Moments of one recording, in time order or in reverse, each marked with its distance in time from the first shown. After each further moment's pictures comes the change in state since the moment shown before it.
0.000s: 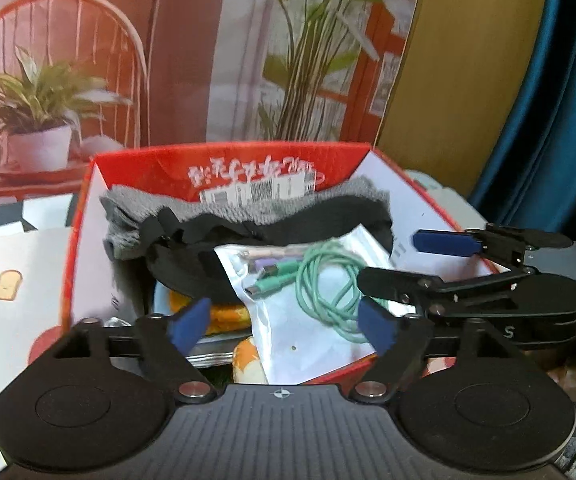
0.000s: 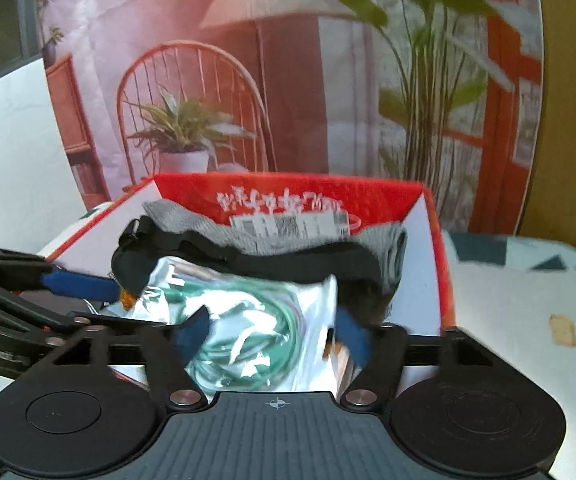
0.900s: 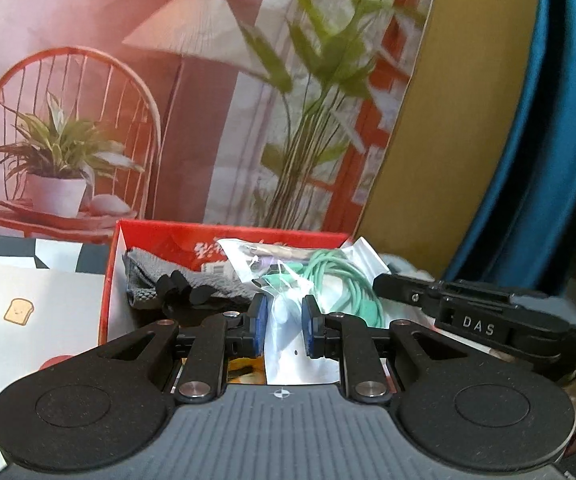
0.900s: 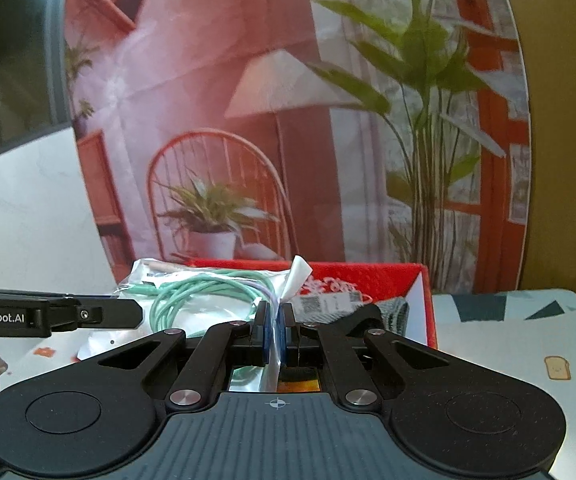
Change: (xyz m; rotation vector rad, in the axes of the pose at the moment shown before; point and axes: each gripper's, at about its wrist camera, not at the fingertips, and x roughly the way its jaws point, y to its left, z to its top) left arm -0.055 -0.002 -0.002 -0.076 -0.216 -0.036; right arm -0.051 -0.002 0.015 0.038 -0.204 0.070
